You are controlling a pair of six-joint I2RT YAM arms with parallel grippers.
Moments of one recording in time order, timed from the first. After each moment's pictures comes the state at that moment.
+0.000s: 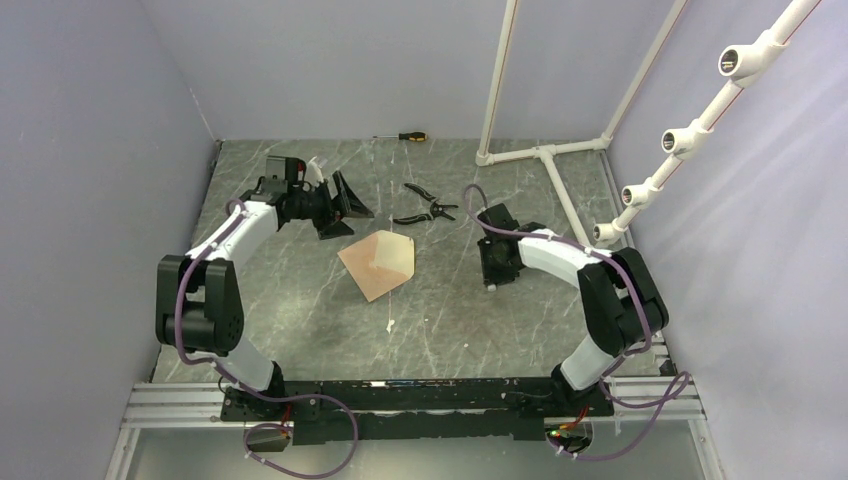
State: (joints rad) left arm -0.11 1.60 1.15 -0.39 0.72 -0.60; right arm 0.44 1.62 0.92 -0.53 0.09 0.37
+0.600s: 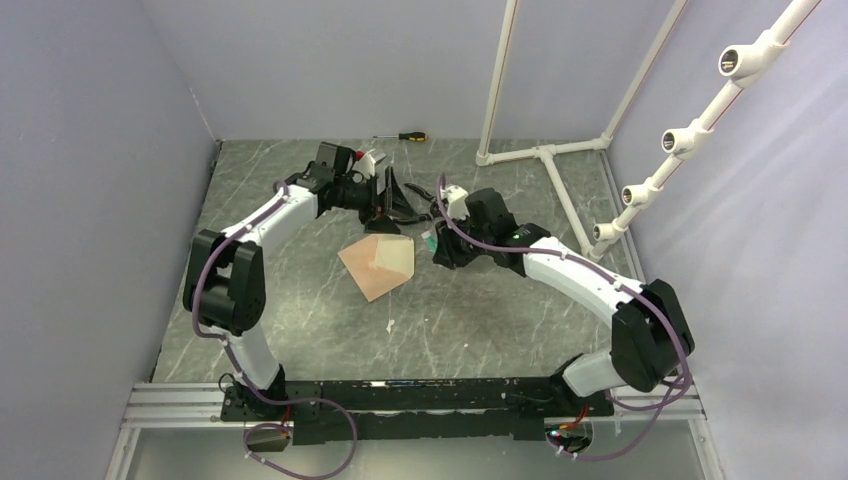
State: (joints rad) left arm -0.33 1.77 1.35 -0.39 0.88 -0.61; right arm 0.60 1.42 0.97 -0.30 -0.28 0.12
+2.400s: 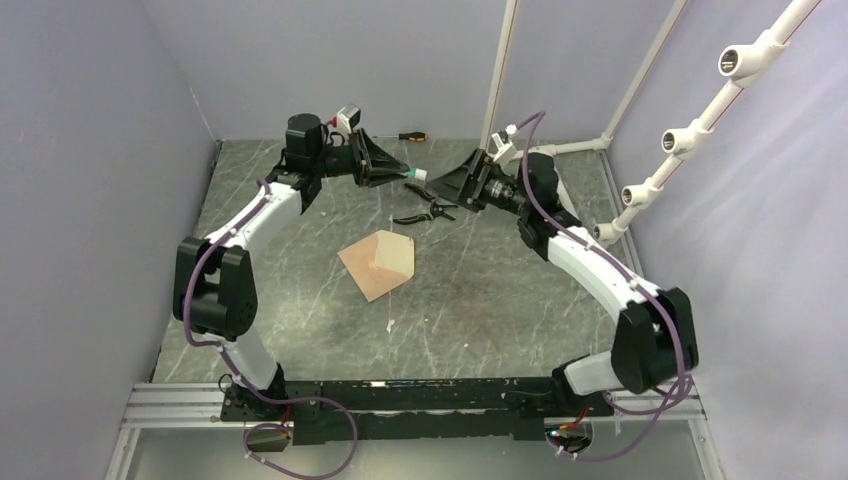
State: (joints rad) left arm -0.27 1.72 1.38 0.07 1.01 -1.14; right arm 0.37 1.35 1.02 0.21 -0.61 0.84
